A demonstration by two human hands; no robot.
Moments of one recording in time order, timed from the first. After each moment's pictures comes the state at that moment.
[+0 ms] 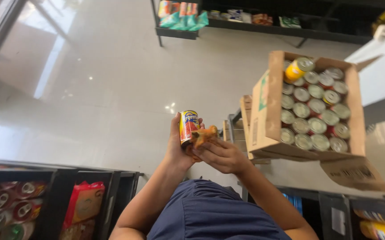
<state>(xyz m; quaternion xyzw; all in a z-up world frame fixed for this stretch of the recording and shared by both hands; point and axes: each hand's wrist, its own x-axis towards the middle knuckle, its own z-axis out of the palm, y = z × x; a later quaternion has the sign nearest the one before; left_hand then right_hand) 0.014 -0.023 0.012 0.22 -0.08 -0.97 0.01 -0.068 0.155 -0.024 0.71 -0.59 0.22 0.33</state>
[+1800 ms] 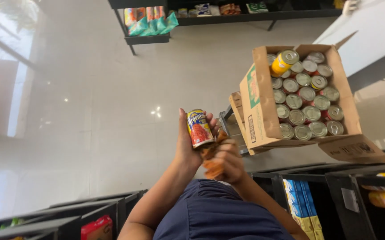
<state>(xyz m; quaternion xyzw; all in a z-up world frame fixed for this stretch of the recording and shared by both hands) -0.047 -0.038 0.016 0.13 -0.09 -0.99 -0.01 -0.047 0.122 -0.024 0.50 -0.67 0.45 0.32</state>
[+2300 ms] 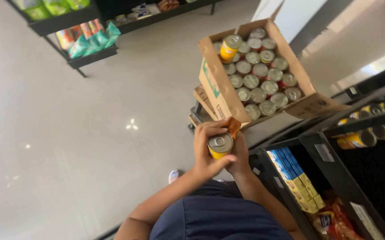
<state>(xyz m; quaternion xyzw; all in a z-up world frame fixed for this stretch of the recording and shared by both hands) -0.043 0.028 0.023 -0.26 -0.68 -0.63 0.27 -0.032 0.166 -0.043 0.01 -0.65 0.75 0.09</state>
